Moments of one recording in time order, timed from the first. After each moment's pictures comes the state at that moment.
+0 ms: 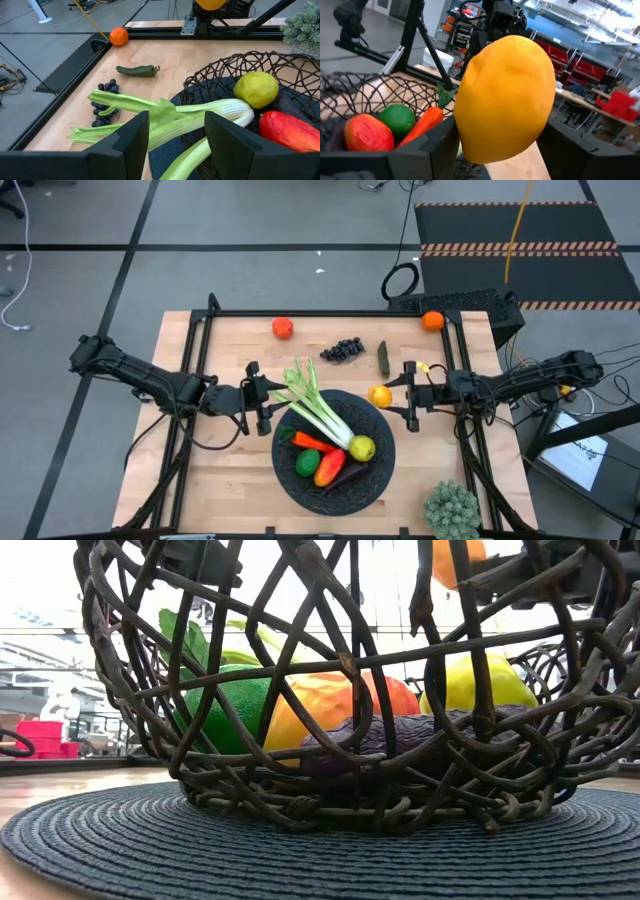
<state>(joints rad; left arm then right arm) -0.31 1.11 0.79 -0.14 -0.53 -0.14 0.13 0.79 0.20 0.62 0.05 -0.36</state>
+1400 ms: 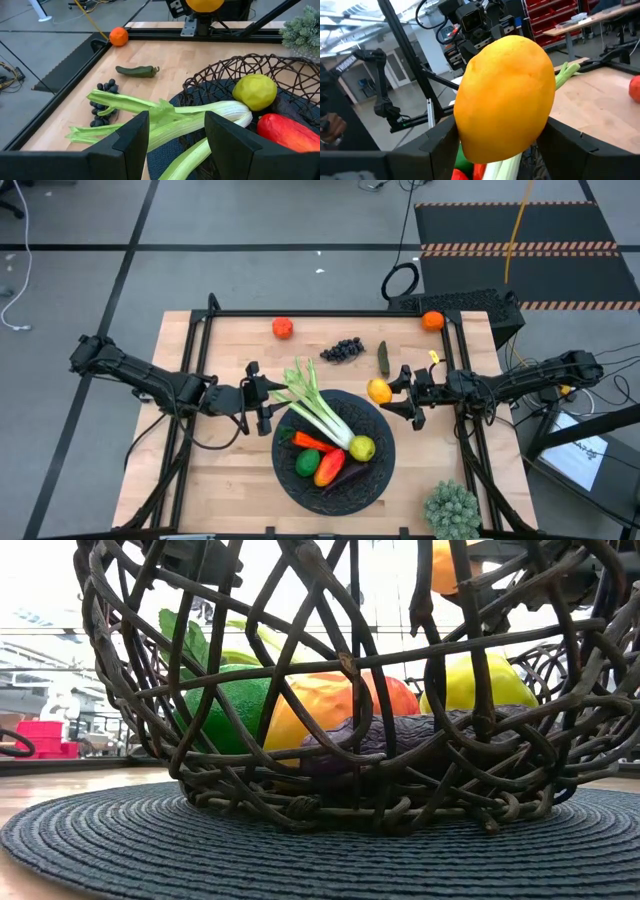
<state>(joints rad) -0.31 1.11 0.79 -0.13 -0.53 -0.16 0.13 0.79 0.20 0.62 0.05 0.37</state>
